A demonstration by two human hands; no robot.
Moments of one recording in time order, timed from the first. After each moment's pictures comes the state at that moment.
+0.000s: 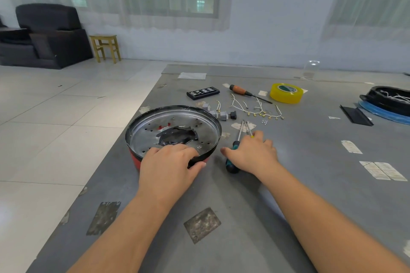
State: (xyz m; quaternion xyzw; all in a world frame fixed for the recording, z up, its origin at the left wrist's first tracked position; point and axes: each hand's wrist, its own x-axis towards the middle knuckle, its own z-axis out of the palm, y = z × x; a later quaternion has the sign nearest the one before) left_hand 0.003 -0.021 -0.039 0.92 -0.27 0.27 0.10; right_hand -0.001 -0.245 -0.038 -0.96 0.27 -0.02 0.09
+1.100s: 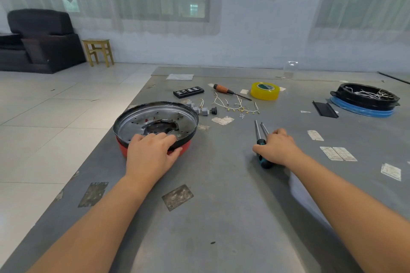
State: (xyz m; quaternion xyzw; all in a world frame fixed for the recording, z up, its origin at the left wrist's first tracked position) left_hand 0.001 -0.027 -0.054 0.89 -0.29 0.35 0.06; right_hand -0.090 -0.359 -0.021 -0.96 0.28 0.01 0.10
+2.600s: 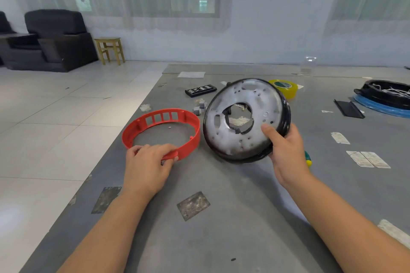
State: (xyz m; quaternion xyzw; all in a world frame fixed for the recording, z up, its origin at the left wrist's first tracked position) left_hand -0.005 0.008 -0.059 0.93 -0.21 0.20 0.23; right_hand -0.088 -0.288 -0.030 -0.60 0.13 -0.32 0.73
